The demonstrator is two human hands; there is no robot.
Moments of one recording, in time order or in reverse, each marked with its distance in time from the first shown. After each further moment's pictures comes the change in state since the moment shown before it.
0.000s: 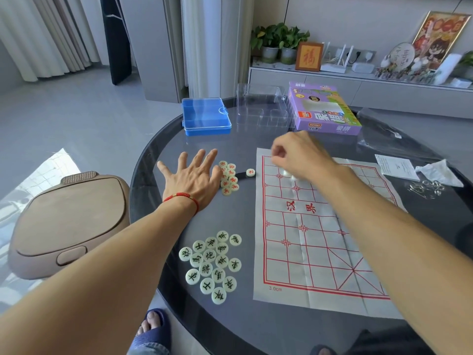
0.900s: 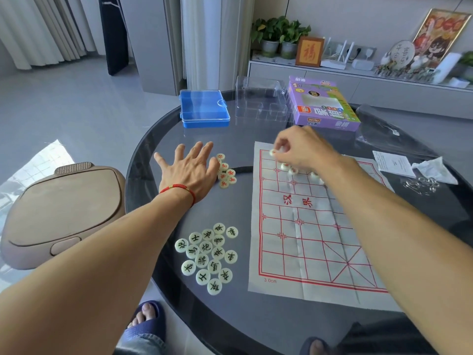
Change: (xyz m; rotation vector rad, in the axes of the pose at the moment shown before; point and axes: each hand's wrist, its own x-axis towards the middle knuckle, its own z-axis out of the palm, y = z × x) left_hand 0.002 -0.001 0.004 -0.025 0.035 0.000; right_hand 0.002 0.012 -0.003 0.062 -0.085 0.039
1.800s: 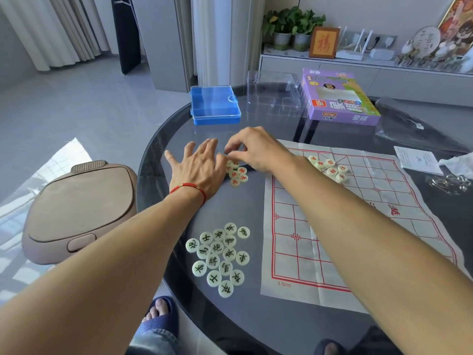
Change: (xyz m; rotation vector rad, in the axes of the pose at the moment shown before) left_hand 0.003 -0.002 0.001 -0.079 0.048 -0.027; right_hand 0.032 -0.077 0.054 0.203 -0.064 -0.306
